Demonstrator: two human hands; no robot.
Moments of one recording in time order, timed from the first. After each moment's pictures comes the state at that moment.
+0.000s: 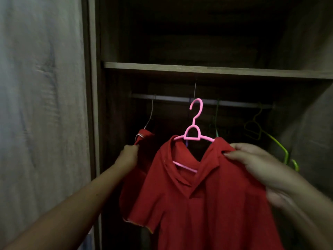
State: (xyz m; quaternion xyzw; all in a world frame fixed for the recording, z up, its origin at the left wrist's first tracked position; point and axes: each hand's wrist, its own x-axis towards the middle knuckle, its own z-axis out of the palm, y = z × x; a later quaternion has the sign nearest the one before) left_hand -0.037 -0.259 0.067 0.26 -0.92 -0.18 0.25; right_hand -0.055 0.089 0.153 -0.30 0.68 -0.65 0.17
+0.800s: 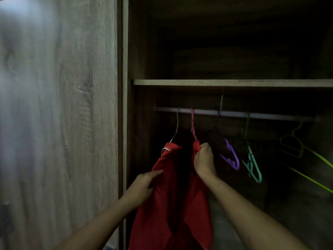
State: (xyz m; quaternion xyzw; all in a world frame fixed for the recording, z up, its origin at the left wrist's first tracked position) left_hand 0.029 -0.259 0.041 0.08 -0.92 -0.27 0.27; right_hand -0.145 -0.132 0.100 -0.27 0.82 -0.47 -0.17
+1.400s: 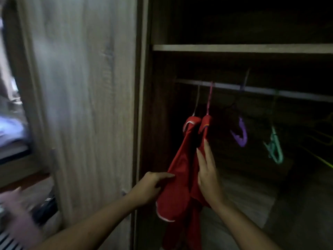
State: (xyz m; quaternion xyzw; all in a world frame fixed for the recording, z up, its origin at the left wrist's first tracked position) left_hand 0.070 -0.194 -0.033 0.13 -0.93 -0.26 0.23; right_hand -0.100 -0.066 -0.013 -0.52 0.73 -0.33 -0.28
